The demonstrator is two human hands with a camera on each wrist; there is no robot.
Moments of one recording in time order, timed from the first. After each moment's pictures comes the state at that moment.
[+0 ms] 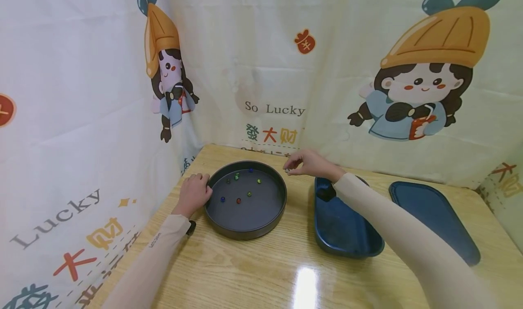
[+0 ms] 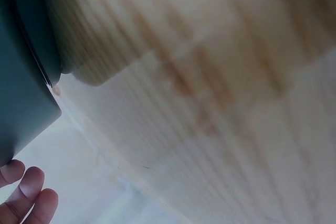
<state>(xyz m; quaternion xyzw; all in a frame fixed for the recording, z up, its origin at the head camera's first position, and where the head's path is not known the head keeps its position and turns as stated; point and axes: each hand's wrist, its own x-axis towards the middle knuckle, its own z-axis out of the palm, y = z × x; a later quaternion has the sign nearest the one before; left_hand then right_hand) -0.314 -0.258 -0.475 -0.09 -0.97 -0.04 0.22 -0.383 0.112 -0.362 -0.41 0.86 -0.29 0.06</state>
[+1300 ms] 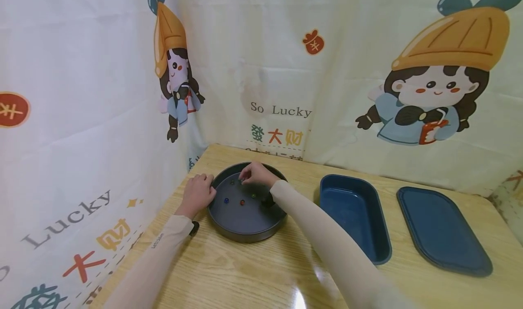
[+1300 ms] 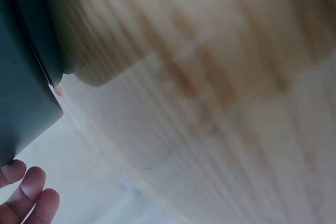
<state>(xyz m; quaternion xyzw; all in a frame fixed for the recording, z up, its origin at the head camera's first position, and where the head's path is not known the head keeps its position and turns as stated) -0.313 -0.259 -0.474 -0.09 -0.97 -0.04 0.22 -0.428 -0.042 -0.454 -0.41 0.84 -0.34 0.15</state>
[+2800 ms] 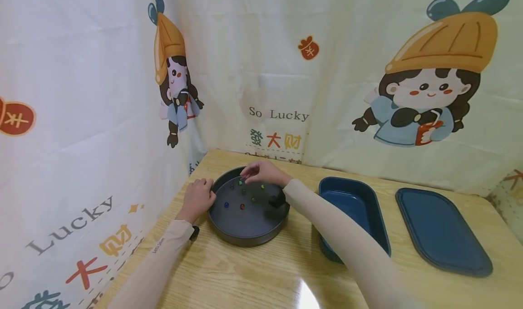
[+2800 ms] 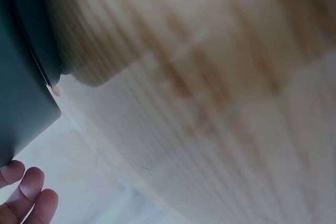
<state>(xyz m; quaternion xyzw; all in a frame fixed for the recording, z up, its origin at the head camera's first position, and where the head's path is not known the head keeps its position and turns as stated) -0.310 -0.257 -0.476 -0.09 -0.97 -0.04 0.23 -0.403 -0.011 -0.412 -0.40 0.78 -0.44 0.18</state>
